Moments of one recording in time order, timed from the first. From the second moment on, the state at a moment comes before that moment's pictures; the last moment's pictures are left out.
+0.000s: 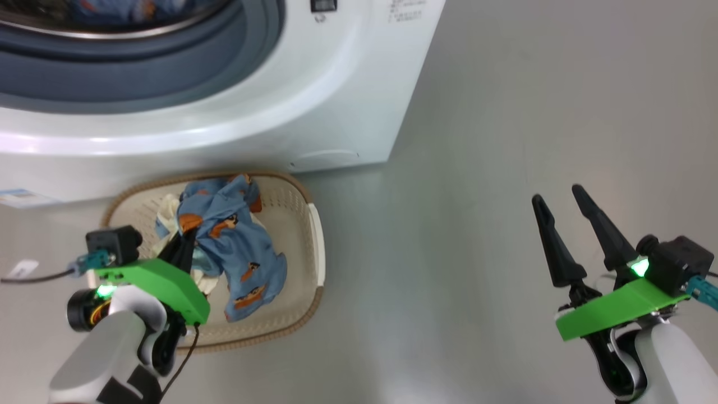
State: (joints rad) left arm -0.68 0.26 -0.70 0.88 -0.94 -0.13 -0.25; right arm -0.26 -0.25 0.15 0.16 0.44 0.13 -0.25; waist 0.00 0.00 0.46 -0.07
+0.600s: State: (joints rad) left arm -0.40 0.24 -0.30 0.57 -0.58 -0.13 -0.25; right arm -0.13 -0.27 0.12 0.17 0.45 0.13 -0.25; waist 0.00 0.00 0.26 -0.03
